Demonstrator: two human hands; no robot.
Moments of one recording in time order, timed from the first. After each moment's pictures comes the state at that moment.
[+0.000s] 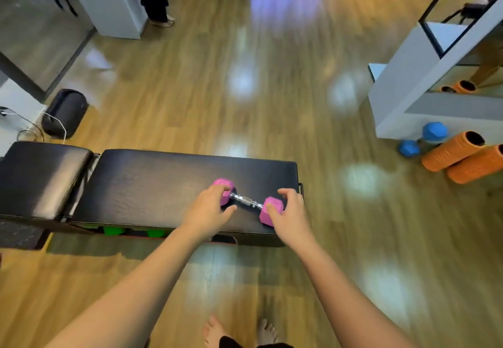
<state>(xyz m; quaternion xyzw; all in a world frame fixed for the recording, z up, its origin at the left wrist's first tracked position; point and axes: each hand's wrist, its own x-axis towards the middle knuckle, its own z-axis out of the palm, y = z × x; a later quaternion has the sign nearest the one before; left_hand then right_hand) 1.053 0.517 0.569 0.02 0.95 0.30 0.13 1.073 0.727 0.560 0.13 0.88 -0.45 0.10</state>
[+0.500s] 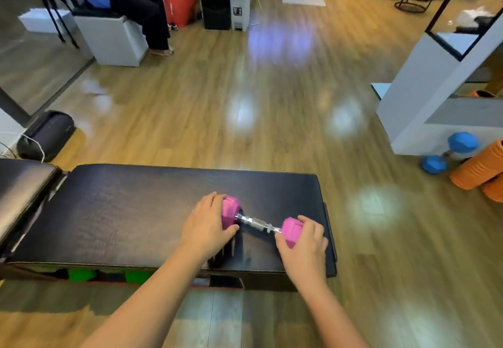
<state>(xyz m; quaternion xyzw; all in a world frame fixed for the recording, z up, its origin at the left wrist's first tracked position) 0.991 0.491 0.378 0.02 0.98 0.21 0.05 1.046 0.706 0.357 0.19 0.92 -0.33 -0.03</state>
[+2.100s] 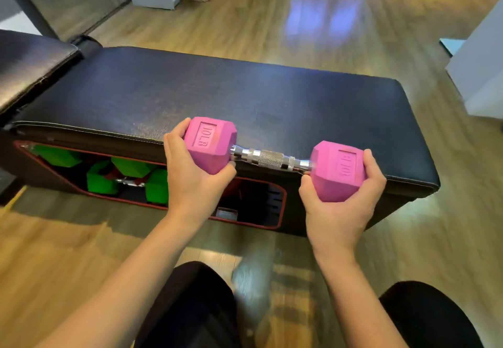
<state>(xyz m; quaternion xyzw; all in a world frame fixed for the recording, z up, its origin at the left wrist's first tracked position) 1.120 0.417 0.212 -0.05 0.80 0.52 -0.30 1.140 0.627 0.195 0.07 0.74 -0.56 -0.35</state>
